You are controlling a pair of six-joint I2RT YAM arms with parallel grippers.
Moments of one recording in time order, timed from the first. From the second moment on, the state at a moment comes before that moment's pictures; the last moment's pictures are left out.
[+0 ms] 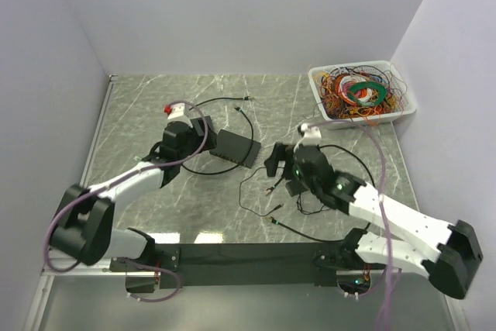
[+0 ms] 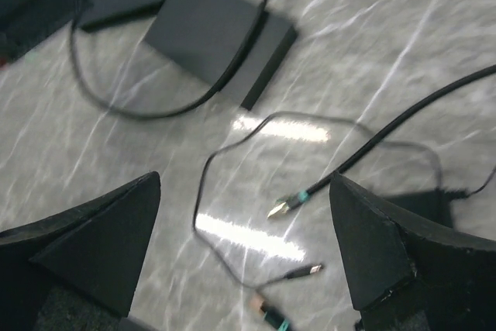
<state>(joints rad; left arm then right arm) -0.43 1.31 0.65 0.23 -0.15 -0.57 0.85 0.97 0.67 -0.23 0.36 0.64</state>
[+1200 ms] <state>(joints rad) -0.51 1.08 0.46 0.22 -0.12 -0.70 0.55 2.17 1.54 -0.17 0.09 0.65</state>
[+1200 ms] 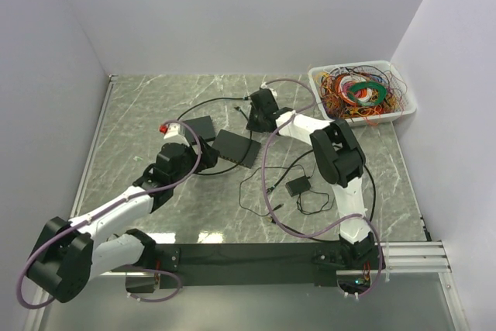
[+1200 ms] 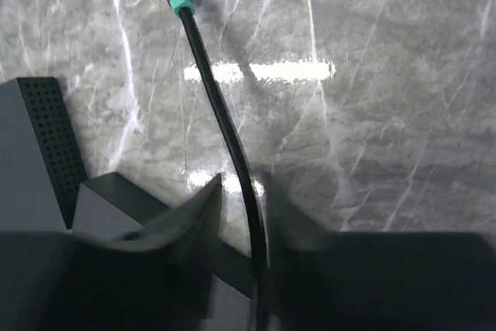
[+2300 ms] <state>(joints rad) -0.56 0.22 0.25 0.22 0.03 -0.77 0.99 1.01 0.62 0.07 -0.01 0.61</state>
